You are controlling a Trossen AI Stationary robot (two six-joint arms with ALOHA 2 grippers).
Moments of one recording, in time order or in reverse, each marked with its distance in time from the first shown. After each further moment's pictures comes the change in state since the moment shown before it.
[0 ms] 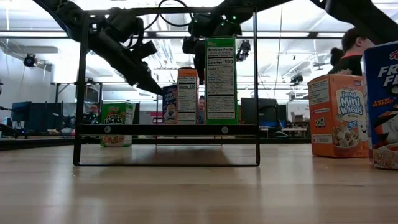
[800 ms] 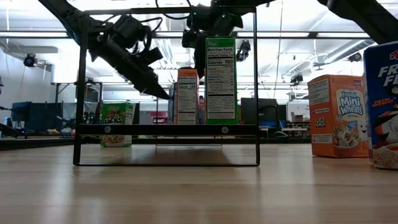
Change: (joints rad) left arm 0.022 0.091 0.015 0.097 0.000 0.000; right arm 0.044 -0.018 0.015 -0.064 0.007 0.001
